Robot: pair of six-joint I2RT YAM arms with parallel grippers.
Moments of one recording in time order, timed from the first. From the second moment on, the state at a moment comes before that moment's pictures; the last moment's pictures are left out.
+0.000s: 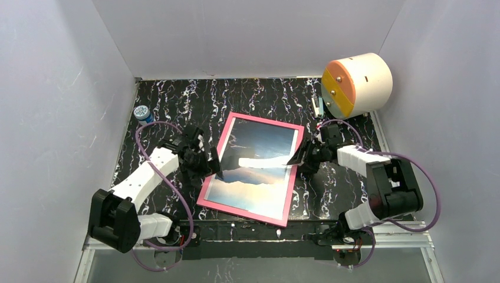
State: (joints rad) left arm -0.36 1.25 0.90 -0.94 0.22 -0.66; right arm 0.24 1.50 0.66 -0.20 -0.55 0.68
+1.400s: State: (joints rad) left arm -0.68 1.34 0.71 -0.92 0.14 -0.80; right arm 0.30 2.26 1.79 -0.46 -0.18 0.53
